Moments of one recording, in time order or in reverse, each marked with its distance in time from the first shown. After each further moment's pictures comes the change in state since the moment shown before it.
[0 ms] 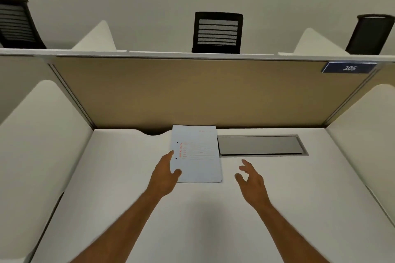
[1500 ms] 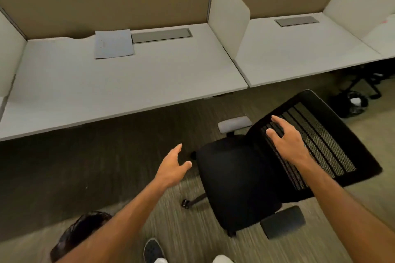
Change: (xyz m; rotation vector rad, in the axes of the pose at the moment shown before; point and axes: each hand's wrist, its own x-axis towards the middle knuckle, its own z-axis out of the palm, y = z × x) left_hand -0.827 -0.036 0.329 0.030 -0.405 0.069; right_hand -0.791 0.350 -0.420 -0.270 0.257 0.065
